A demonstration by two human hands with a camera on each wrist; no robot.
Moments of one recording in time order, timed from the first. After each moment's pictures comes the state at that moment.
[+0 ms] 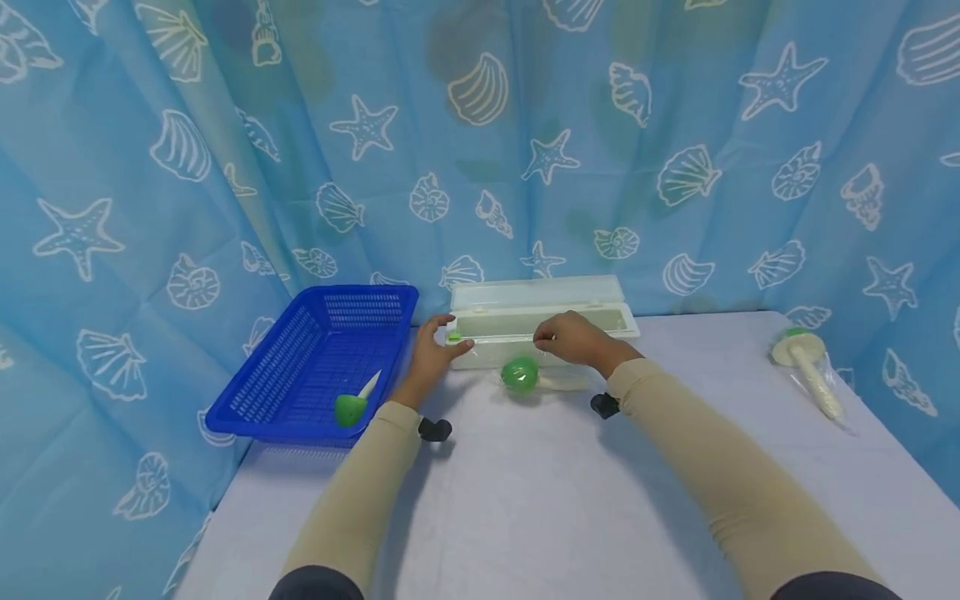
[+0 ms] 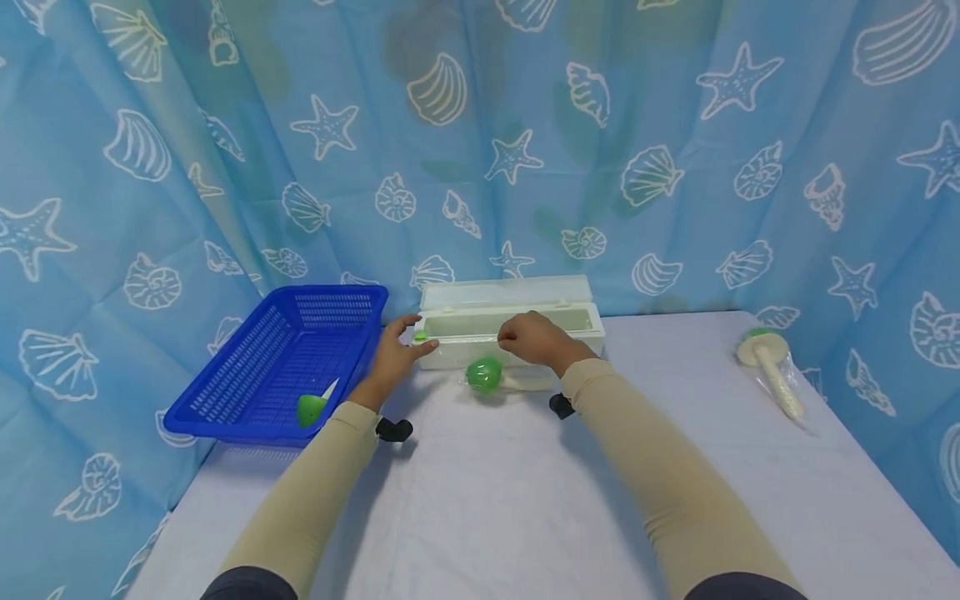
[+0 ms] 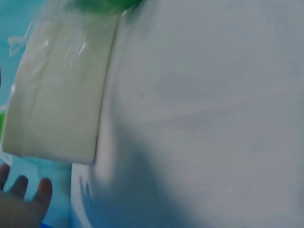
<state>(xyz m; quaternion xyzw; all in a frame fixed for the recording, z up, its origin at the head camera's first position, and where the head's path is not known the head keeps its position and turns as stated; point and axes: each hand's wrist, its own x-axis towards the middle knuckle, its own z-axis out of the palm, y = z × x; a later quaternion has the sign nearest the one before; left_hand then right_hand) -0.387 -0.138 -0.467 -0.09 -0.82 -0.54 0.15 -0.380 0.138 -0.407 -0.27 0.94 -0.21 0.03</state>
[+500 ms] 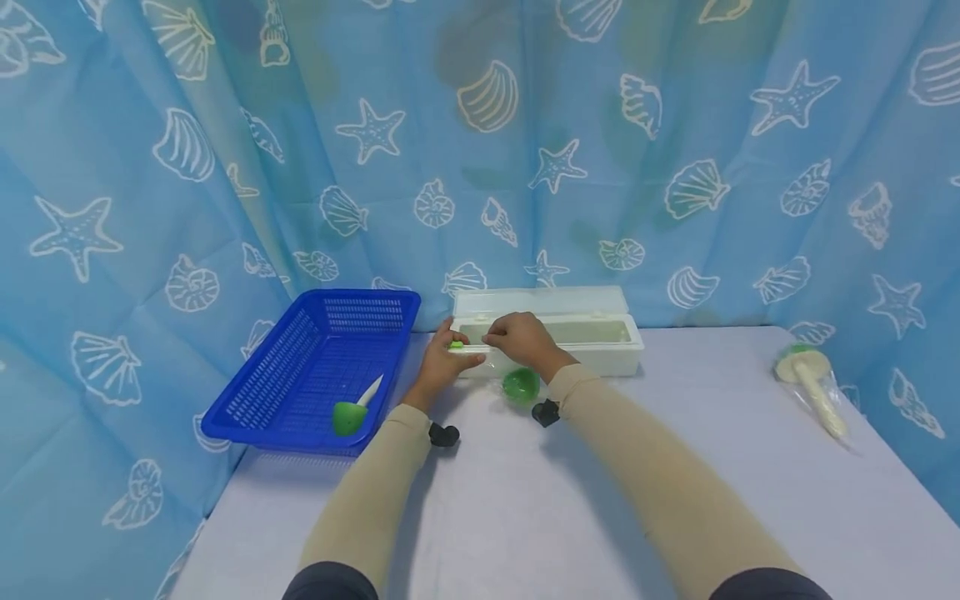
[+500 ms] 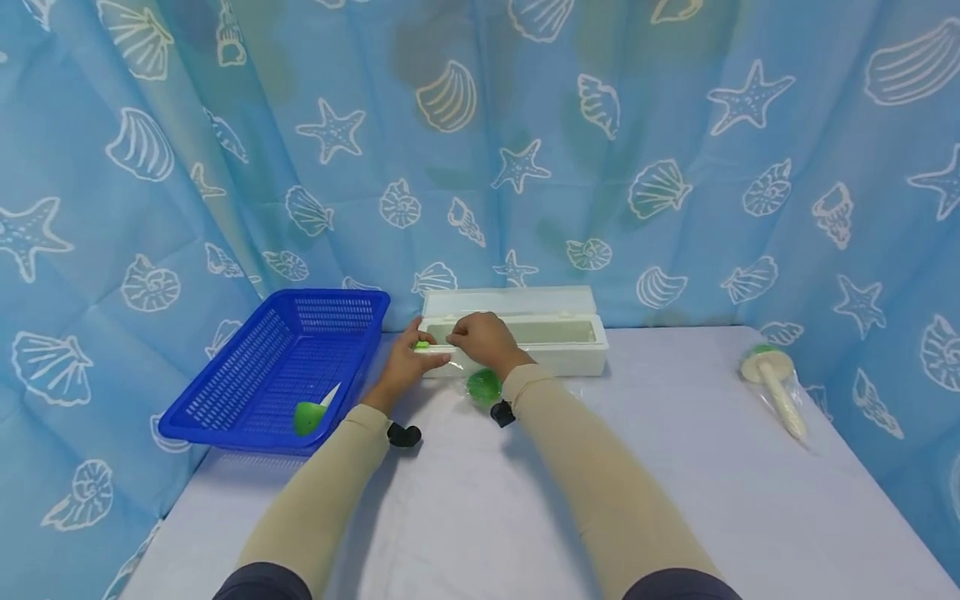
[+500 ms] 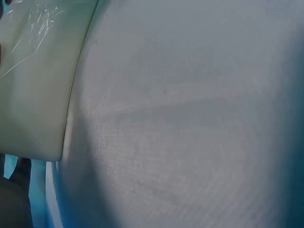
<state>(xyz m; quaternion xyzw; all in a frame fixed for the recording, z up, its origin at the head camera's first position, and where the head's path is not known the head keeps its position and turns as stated) -0.414 -0.139 -0.491 -0.12 -0.82 -0.55 0.09 -0.398 0.053 -0.415 -0.23 0.93 -0.29 -0.04</state>
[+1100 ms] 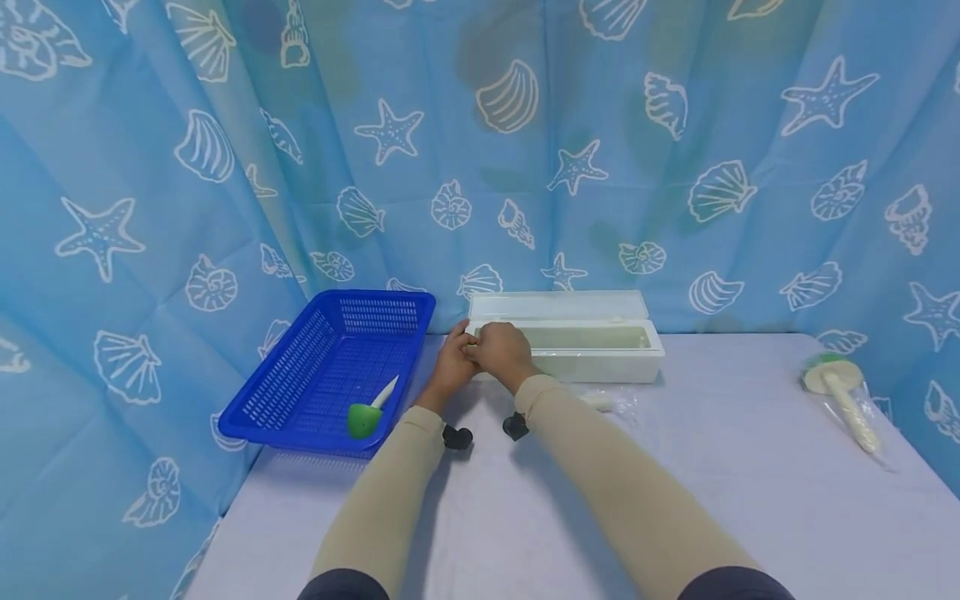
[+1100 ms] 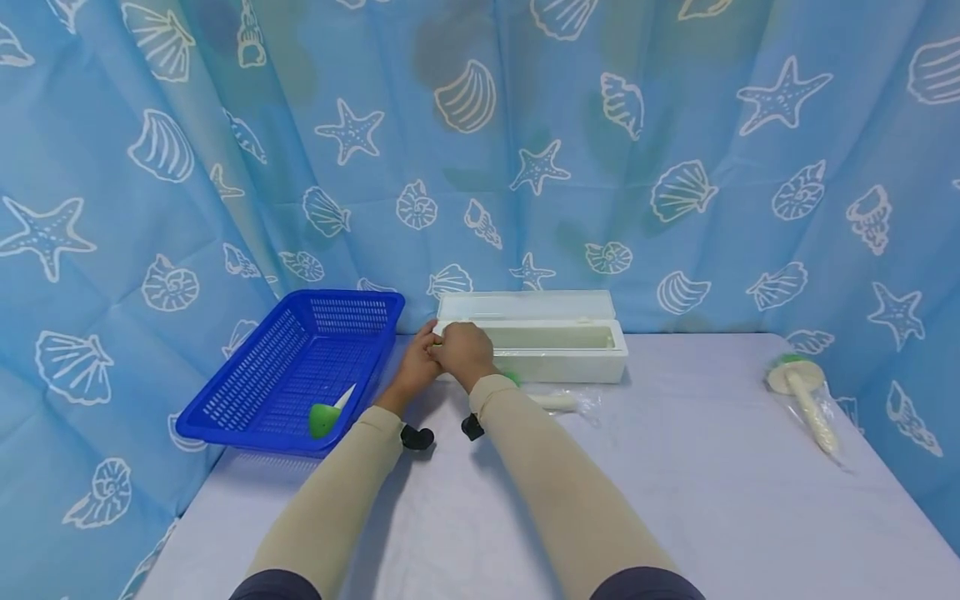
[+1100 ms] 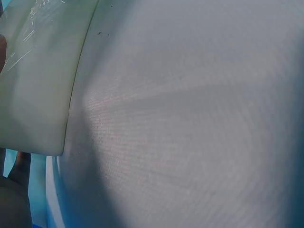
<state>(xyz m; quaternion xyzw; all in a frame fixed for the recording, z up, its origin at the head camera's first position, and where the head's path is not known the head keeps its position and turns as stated) -0.421 -0.142 -0.495 -0.16 -0.83 -0.51 0.15 -0.404 -0.017 -0.428 -0.12 0.96 -0.22 -0.08</state>
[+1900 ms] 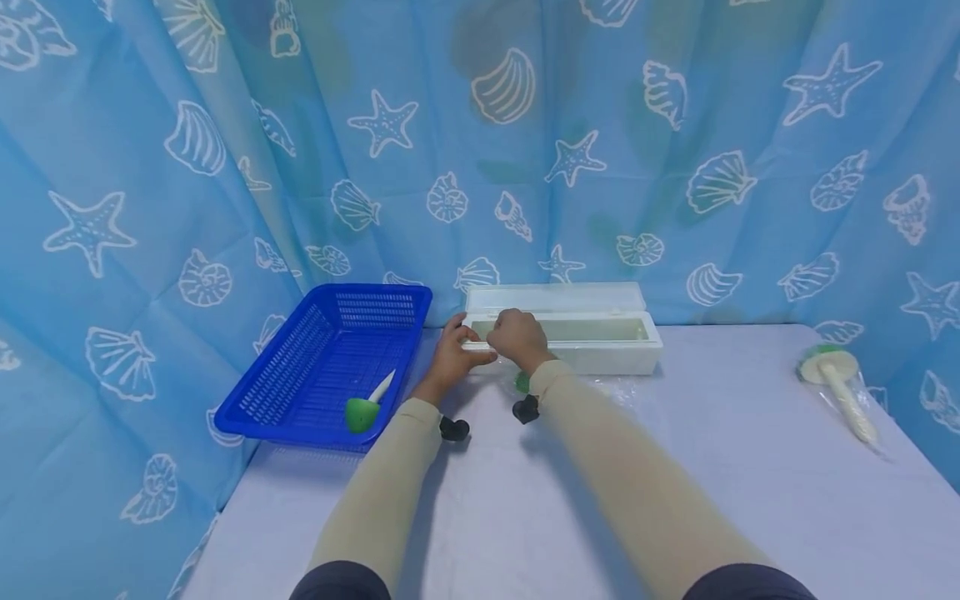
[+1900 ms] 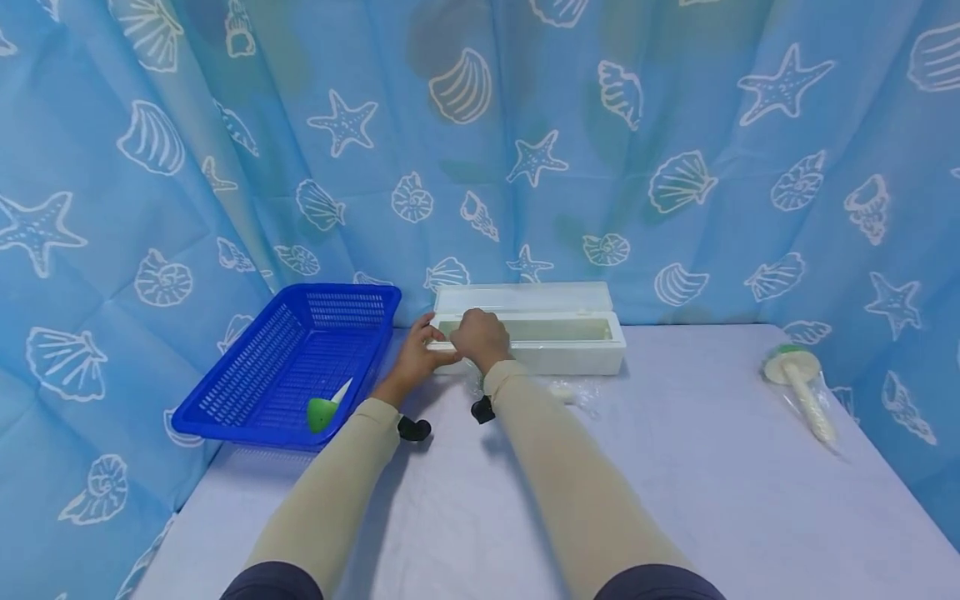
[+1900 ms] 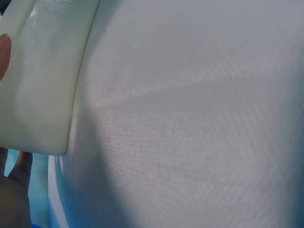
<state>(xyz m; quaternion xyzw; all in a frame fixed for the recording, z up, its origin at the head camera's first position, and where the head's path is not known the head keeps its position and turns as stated) -0.420 -0.139 -0.488 -0.12 -0.84 -0.51 0.11 -0.410 0.015 -0.420 -0.09 0.95 -0.30 -0.04</state>
